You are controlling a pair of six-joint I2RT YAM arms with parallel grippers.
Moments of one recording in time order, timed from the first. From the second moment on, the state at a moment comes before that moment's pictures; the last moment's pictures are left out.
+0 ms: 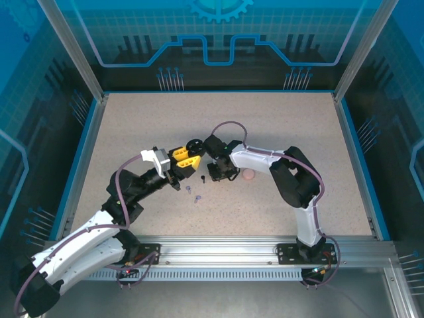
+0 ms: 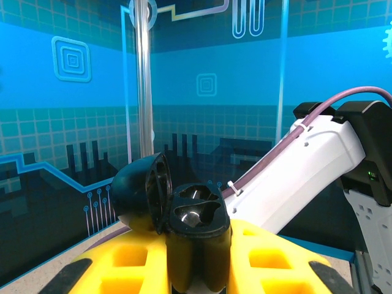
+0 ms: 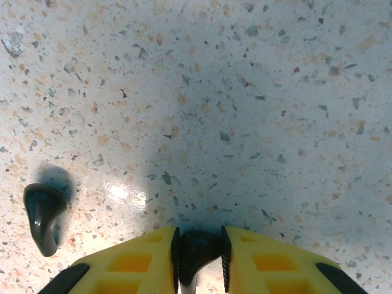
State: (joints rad) left arm -0.64 0.74 0.50 0.56 0.36 -0.11; right arm 0.77 2.03 1.40 -0.69 0.02 0.46
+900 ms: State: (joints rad) left arm -0.64 0.83 0.50 0.57 0.33 -0.11; right arm 0.77 1.39 1.11 -0.50 0.11 0.46
